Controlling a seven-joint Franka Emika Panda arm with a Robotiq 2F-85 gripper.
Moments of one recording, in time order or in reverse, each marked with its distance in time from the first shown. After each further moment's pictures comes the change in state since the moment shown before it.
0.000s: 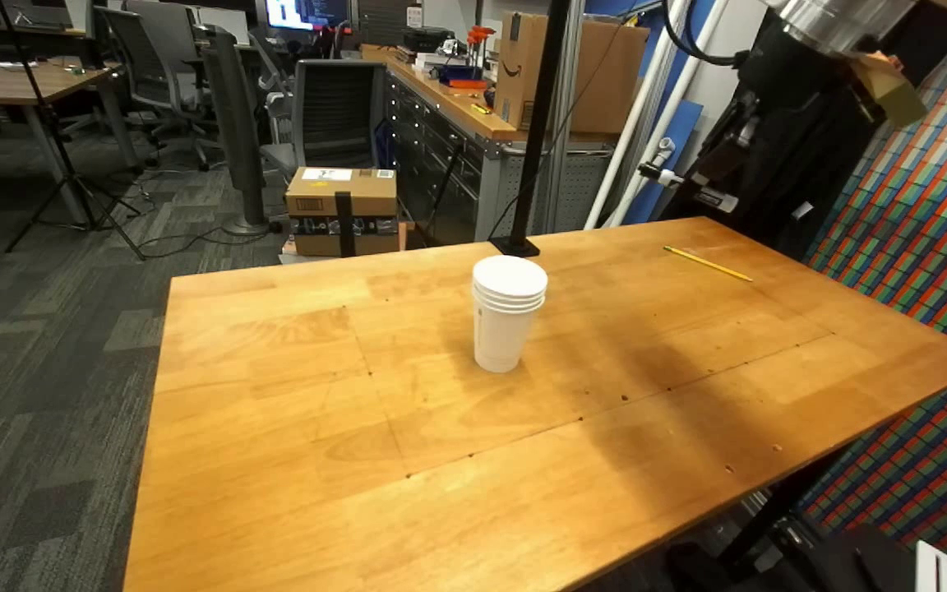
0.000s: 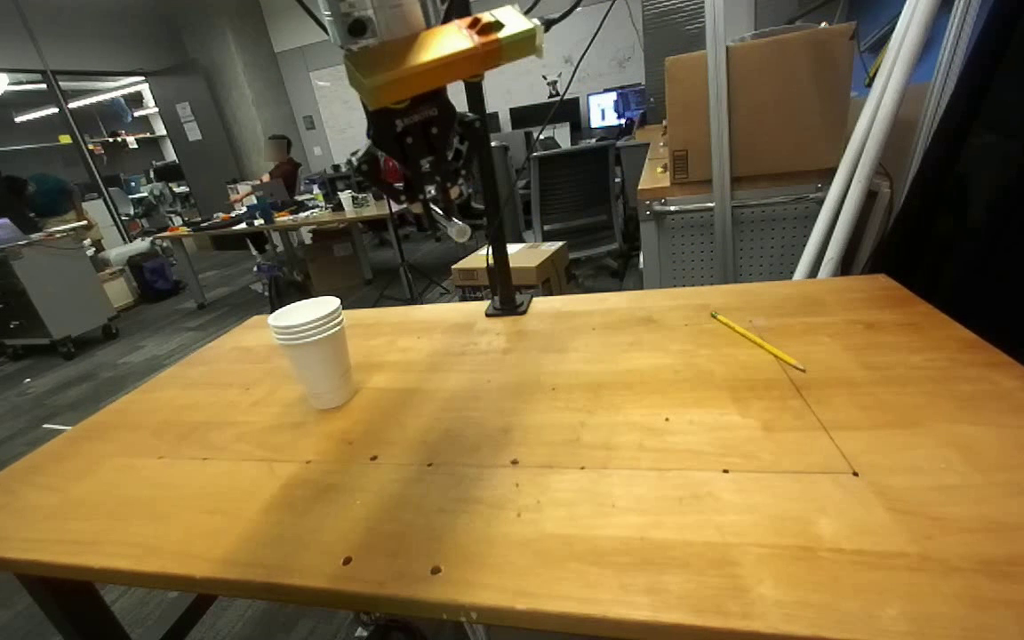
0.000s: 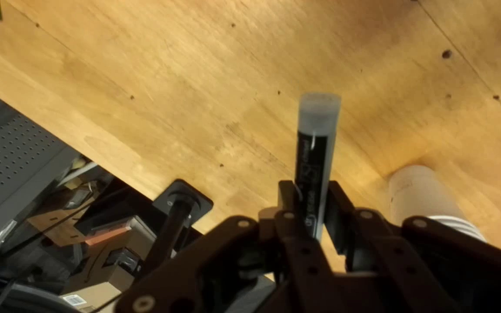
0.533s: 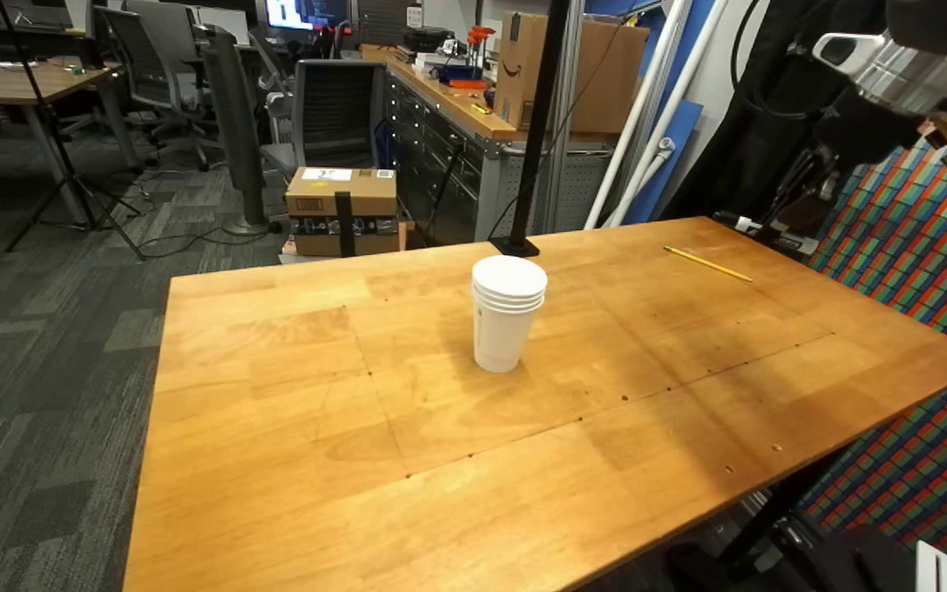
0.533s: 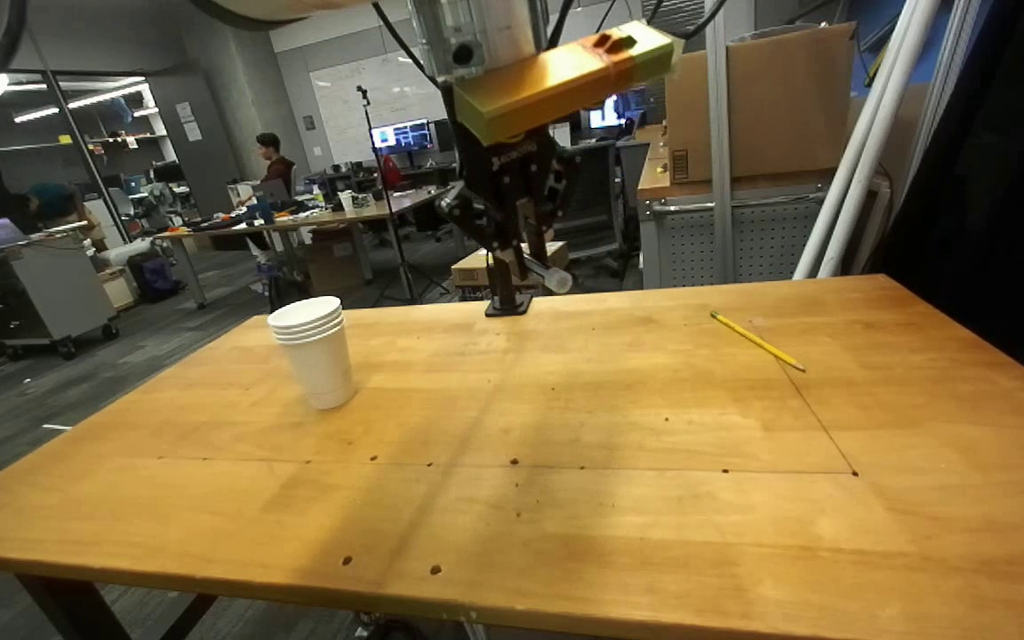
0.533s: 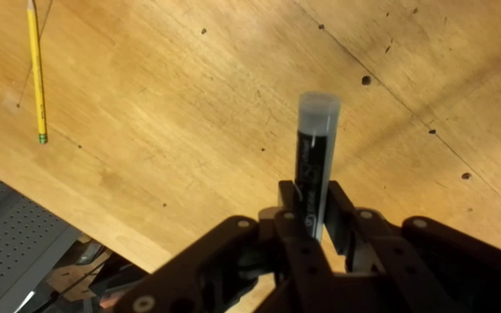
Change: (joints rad) arm -0.177 0.007 -0.048 -0.070 -0.062 0.010 -0.148
